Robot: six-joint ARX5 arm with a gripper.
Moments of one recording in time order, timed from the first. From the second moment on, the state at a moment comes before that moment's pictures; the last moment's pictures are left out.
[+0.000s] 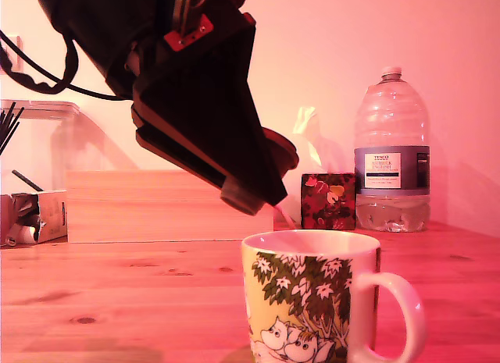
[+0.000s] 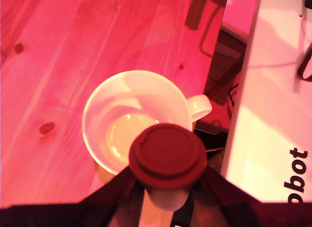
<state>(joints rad) -1.00 1.36 0.87 -0.45 0.25 0.11</state>
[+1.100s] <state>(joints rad) -1.01 1.54 1.04 -0.42 0.21 0.14</state>
